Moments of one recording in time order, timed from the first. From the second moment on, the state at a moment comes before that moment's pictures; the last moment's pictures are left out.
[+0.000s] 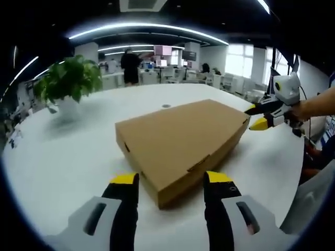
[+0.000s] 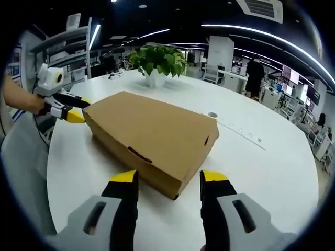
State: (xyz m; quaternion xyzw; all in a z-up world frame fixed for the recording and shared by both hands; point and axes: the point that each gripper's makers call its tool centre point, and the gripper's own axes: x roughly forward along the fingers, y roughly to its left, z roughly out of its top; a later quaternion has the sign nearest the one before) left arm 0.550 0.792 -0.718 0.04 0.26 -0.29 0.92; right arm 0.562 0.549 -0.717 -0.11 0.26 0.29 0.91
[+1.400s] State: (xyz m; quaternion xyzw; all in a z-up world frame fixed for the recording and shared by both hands) left arm 0.562 0.808 -0.722 0.06 0.27 -0.32 0.91; right arm 0.552 0.571 -0.726 -0.08 0.27 0.27 0.92
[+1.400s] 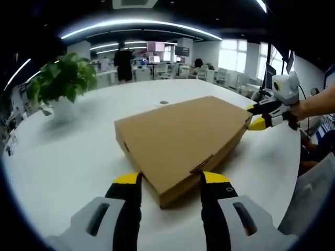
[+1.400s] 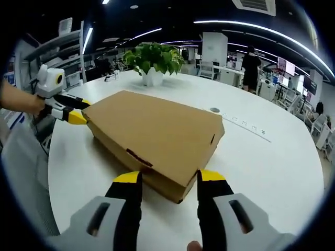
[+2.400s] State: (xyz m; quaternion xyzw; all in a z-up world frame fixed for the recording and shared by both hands) left arm 0.560 0.851 -0.719 0.09 0.29 -0.38 0.87; right arm 0.520 0.617 -0.725 -0.05 0.28 0.23 0.93
